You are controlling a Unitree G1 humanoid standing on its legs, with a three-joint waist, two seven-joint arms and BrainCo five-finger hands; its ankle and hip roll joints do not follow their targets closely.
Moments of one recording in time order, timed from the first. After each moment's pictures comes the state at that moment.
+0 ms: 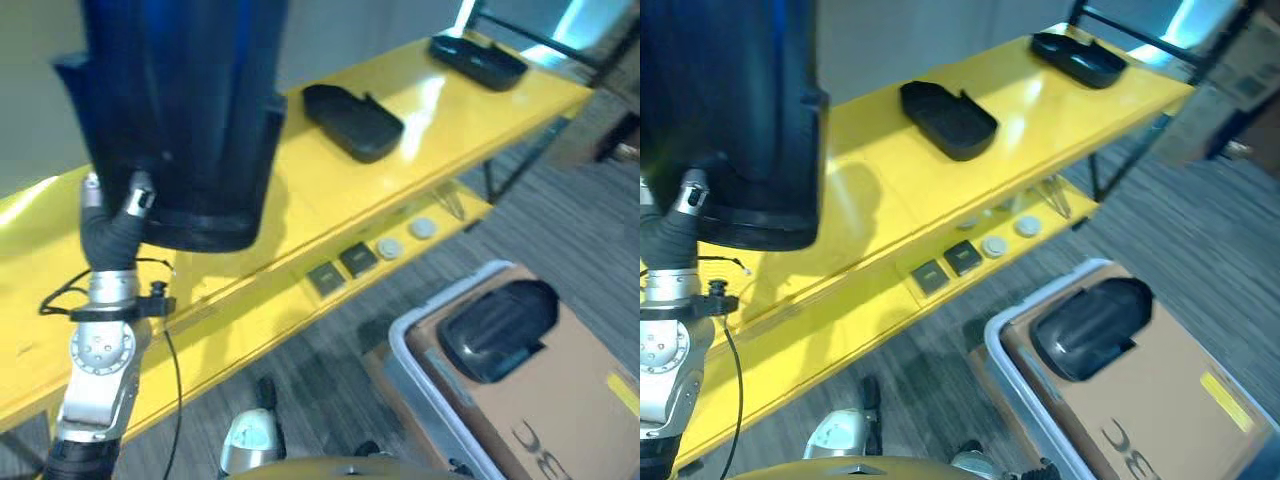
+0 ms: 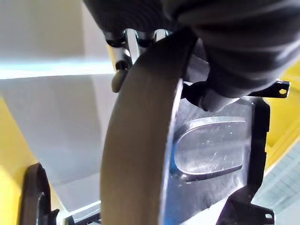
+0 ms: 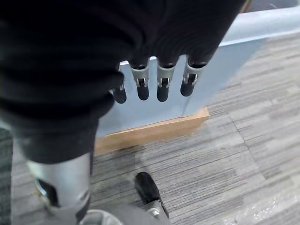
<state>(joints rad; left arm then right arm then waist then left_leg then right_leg) 0.04 0.47 0.05 -0.47 -0.30 -0.27 0.19 0.16 -0.29 0.27 0.98 -0.03 0.18 -0.27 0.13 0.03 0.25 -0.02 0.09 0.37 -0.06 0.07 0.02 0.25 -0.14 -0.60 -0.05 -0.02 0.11</state>
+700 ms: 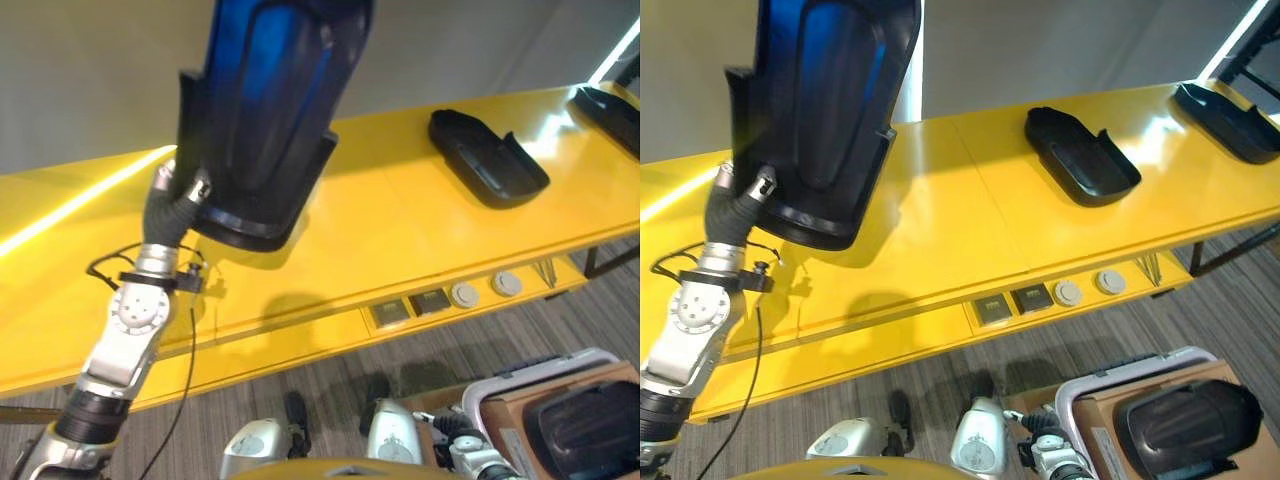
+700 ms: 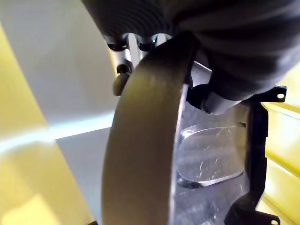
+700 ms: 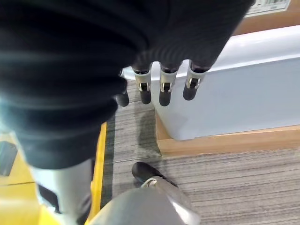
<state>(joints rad) -0.11 0.54 -0.14 -0.27 -0.31 -0.17 0.21 -0.02 -0.30 0.23 1.03 0.11 0.07 -0.27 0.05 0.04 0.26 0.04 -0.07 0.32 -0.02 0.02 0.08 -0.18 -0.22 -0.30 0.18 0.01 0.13</state>
